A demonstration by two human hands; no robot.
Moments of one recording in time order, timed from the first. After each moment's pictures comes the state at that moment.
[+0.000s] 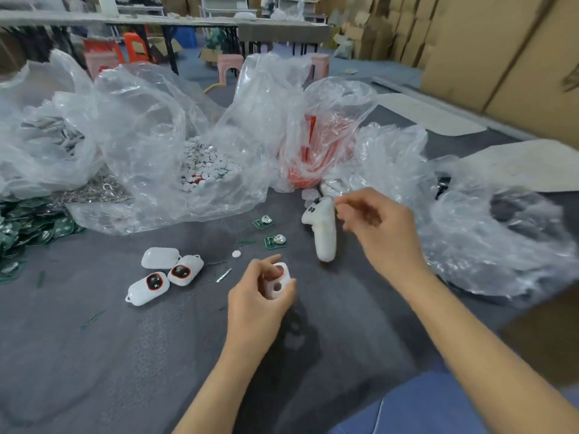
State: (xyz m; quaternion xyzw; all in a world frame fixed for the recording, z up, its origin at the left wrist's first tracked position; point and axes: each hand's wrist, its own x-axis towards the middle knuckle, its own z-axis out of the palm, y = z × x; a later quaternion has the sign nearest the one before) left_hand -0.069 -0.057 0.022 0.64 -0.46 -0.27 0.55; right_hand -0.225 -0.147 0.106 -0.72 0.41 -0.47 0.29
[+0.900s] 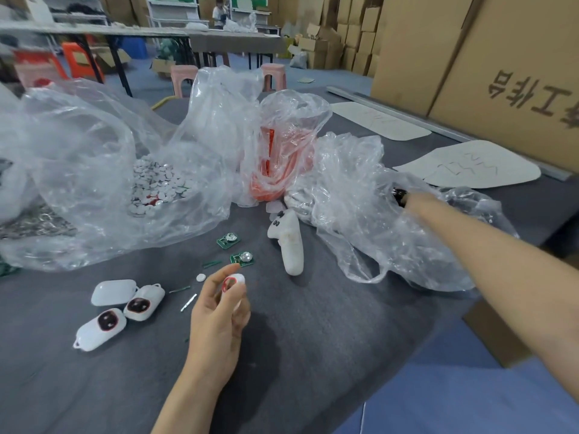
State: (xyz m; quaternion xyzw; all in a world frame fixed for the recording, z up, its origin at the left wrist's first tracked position) left_hand -0.063 -0.073 0.022 0.42 -0.24 -0.52 0.71; right_hand -0.357 -0.316 0.095 -0.63 0.76 0.11 0.06
